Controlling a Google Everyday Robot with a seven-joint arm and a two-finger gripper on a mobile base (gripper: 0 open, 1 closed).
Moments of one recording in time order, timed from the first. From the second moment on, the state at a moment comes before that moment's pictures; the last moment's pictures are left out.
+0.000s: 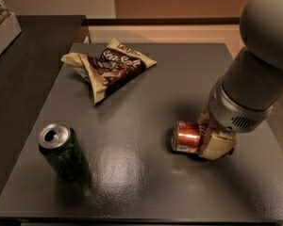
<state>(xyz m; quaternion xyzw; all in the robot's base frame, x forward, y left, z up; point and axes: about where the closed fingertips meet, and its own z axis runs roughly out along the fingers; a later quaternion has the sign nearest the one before) 0.383 -0.142 0.866 -0.64 0.76 0.02 0.09</state>
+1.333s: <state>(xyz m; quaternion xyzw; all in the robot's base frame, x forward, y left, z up) 0.404 -0.114 1.016 -0.71 0.69 -0.04 0.17</state>
